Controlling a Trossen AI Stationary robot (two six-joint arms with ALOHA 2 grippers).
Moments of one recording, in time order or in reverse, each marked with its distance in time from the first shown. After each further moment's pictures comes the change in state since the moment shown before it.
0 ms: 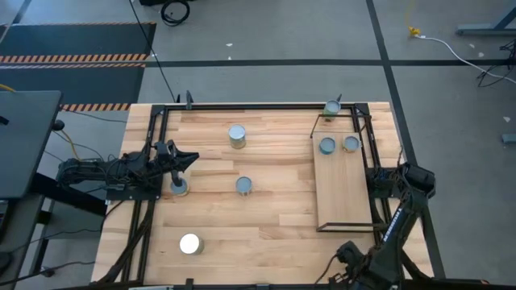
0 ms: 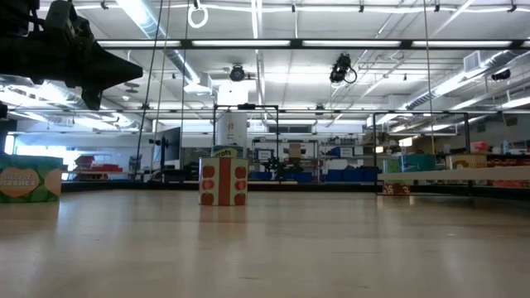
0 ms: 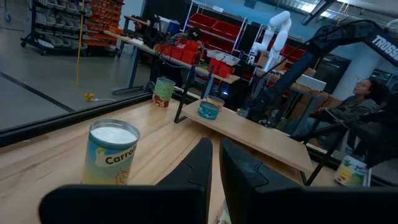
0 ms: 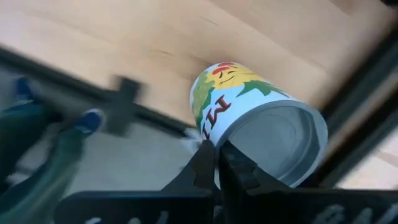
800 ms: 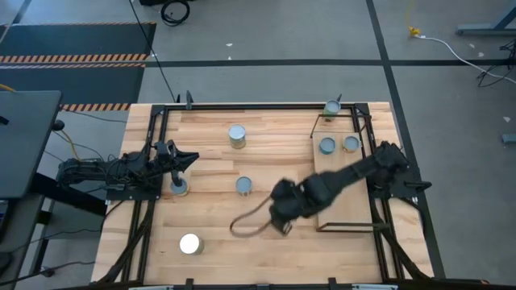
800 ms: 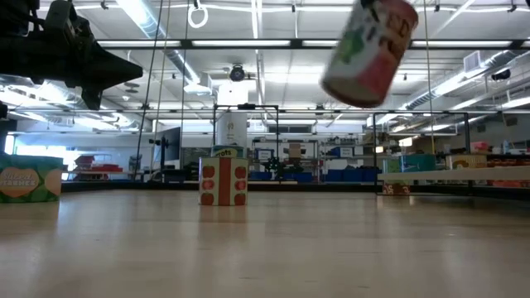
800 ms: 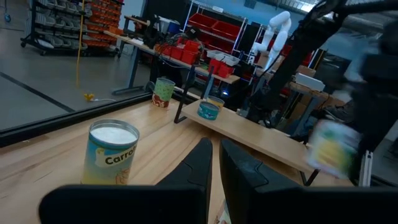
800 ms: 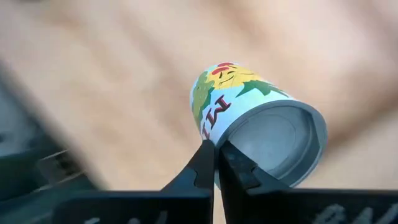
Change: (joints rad) left arm 0.000 0.000 0.000 0.001 0.000 0.000; right arm -0.622 -0.002 0.413 -0.252 0.307 -1.022
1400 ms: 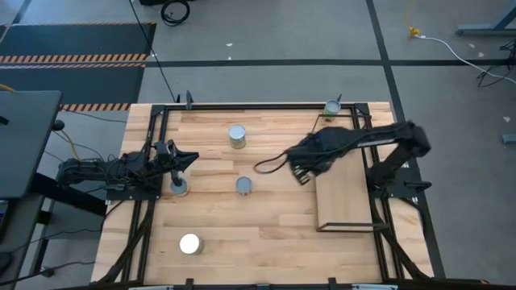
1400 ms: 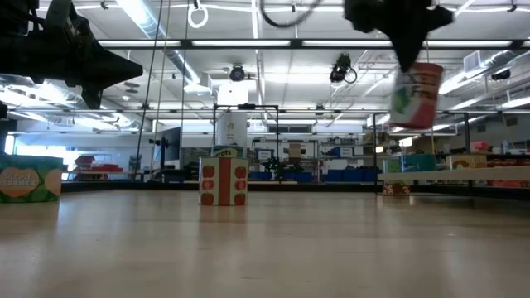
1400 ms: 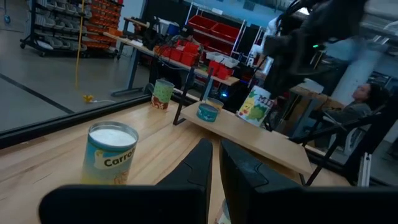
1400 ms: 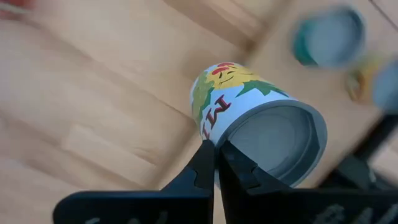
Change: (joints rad) left arm 0.000 0.000 0.000 0.008 0.000 0.000; right arm -0.321 -0.296 -0.357 -0.162 -0.027 -0.021
